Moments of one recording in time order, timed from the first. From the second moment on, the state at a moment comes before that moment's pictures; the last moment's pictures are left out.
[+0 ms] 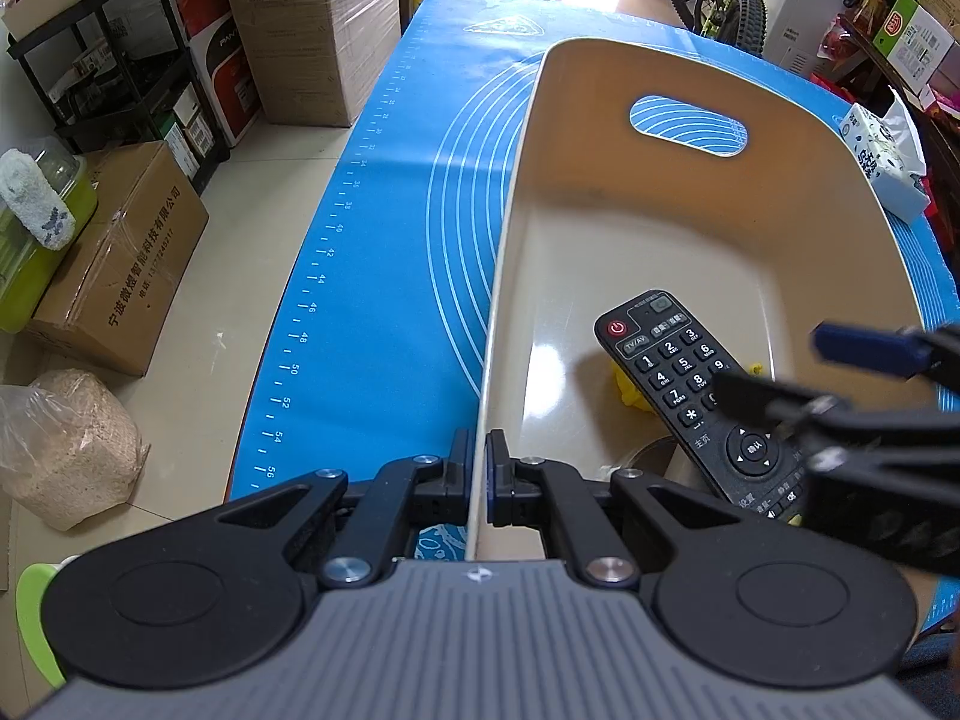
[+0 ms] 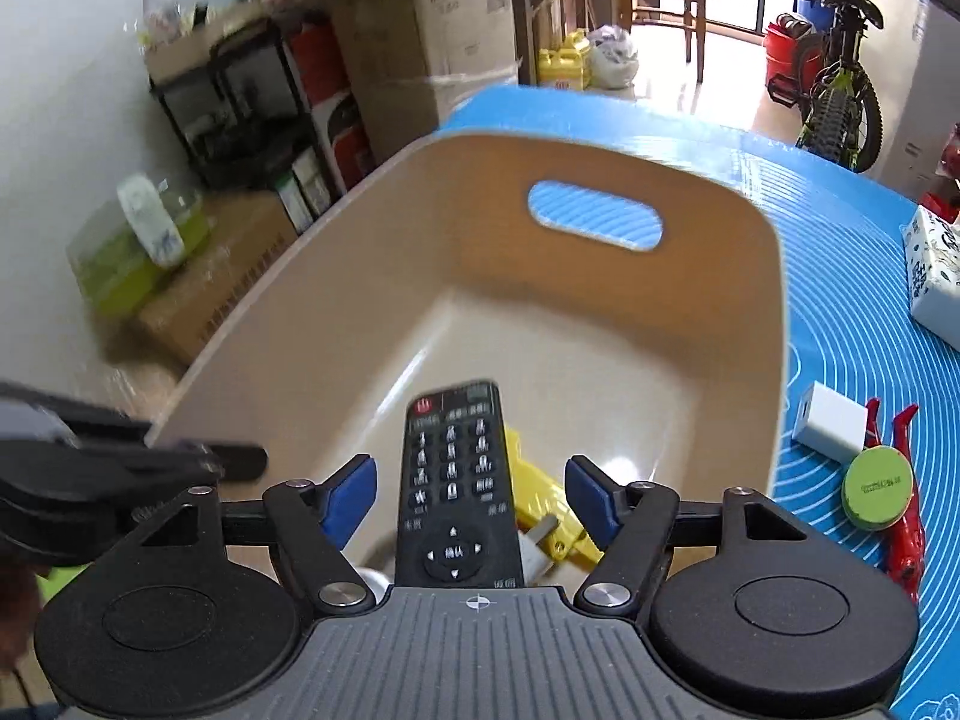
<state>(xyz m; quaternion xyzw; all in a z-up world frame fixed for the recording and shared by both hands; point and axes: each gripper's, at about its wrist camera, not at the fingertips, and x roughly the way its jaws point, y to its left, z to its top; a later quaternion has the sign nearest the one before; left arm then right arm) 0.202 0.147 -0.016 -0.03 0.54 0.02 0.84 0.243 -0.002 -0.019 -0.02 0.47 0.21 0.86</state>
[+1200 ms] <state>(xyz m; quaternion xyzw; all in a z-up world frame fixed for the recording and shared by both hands) 0.202 0.146 -0.017 -0.03 0.54 0.02 0.84 0.258 -0.199 -0.033 -0.06 0.42 0.00 0.90</state>
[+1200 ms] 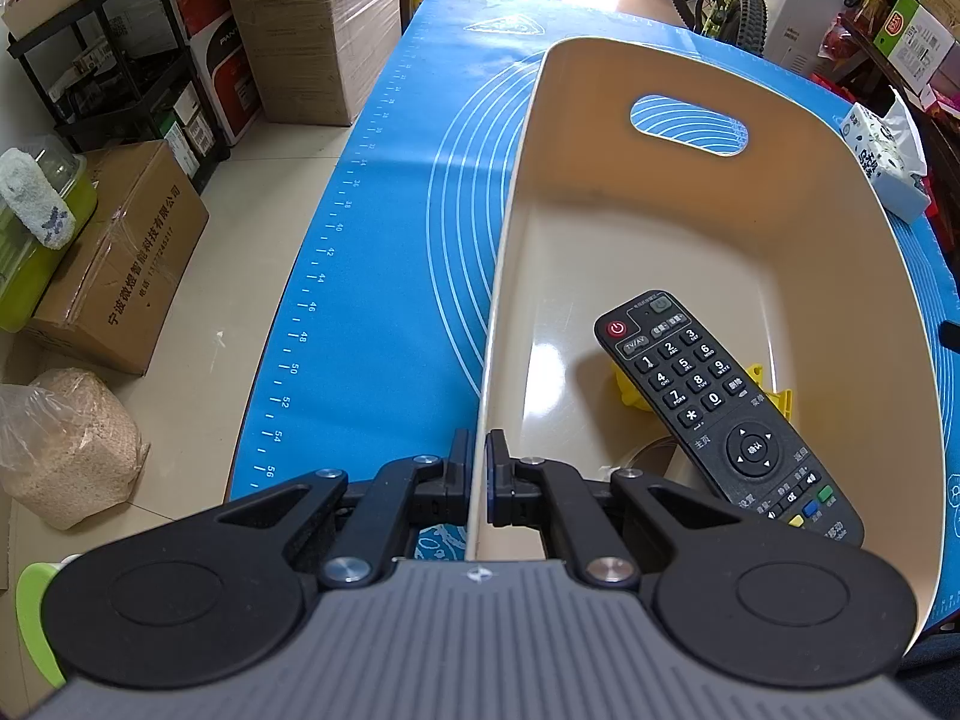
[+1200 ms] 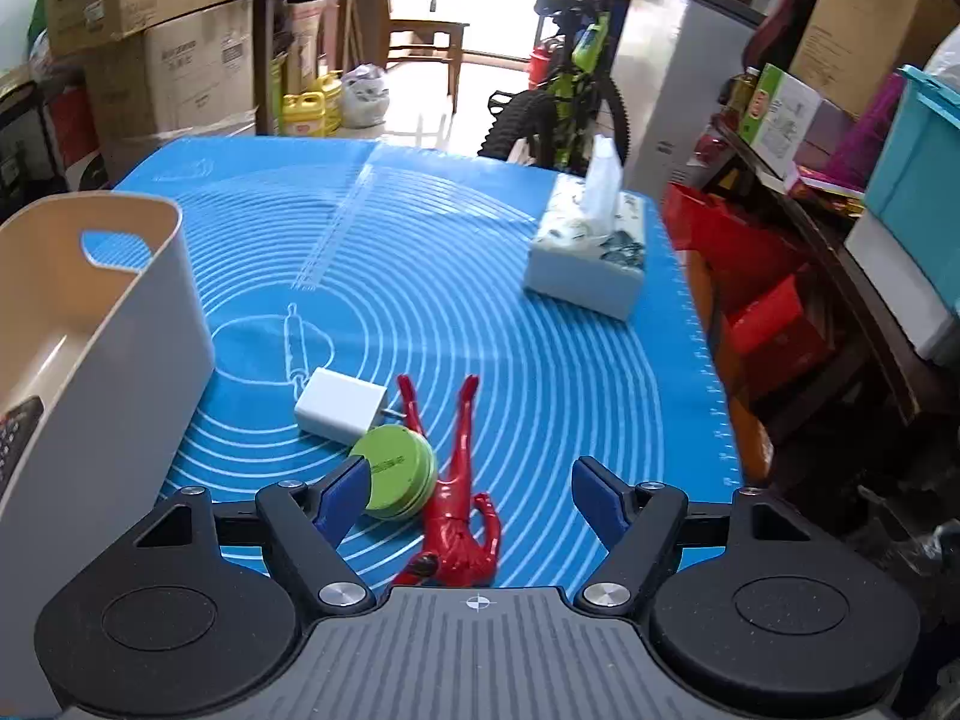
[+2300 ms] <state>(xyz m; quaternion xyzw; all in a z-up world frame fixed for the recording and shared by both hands) 0.202 0.144 -0.018 -0.02 0.54 0.02 0.84 0.289 -0.162 -0.087 -0.14 0.43 0.04 0.89</state>
